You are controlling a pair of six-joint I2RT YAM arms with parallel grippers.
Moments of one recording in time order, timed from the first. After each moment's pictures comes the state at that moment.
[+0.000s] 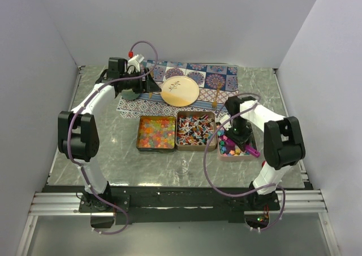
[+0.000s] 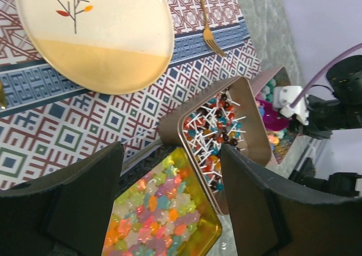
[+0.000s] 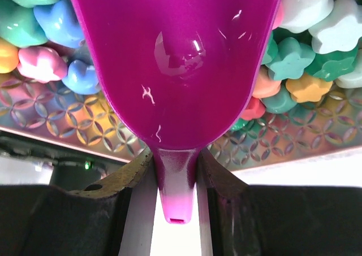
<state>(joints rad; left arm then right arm) -0.15 1.84 1.49 -0.29 0.75 -0.30 0.25 1.73 1.14 -1.15 0.09 -0.55</state>
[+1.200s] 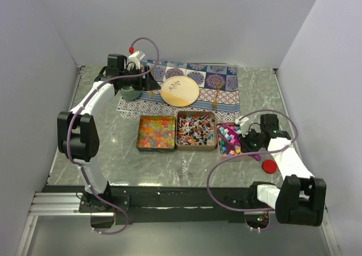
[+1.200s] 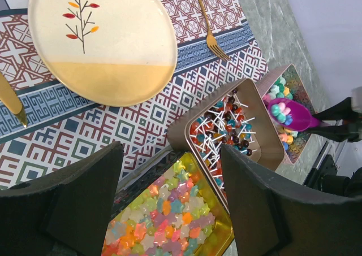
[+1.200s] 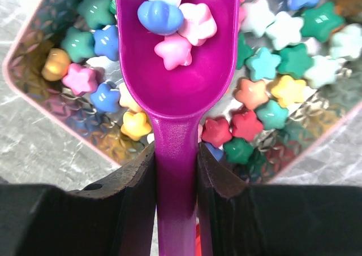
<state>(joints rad) -0.15 1.84 1.54 -0.32 0.74 -0.20 -0.09 1.13 0.63 -0.67 -0.40 -0.76</state>
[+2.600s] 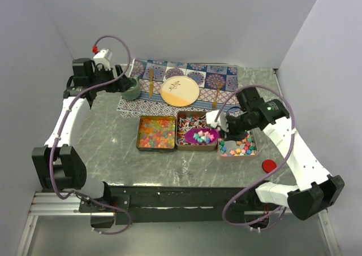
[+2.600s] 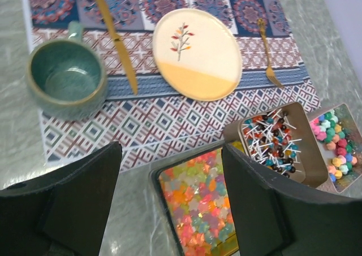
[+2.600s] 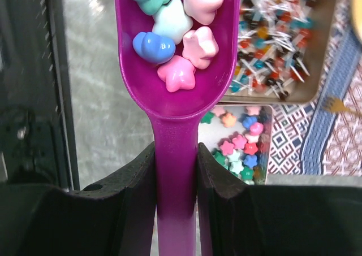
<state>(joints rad) 0.03 1.48 1.33 -0.33 0.57 -0.14 0.37 1.20 1.30 -1.28 -0.51 -1.16</state>
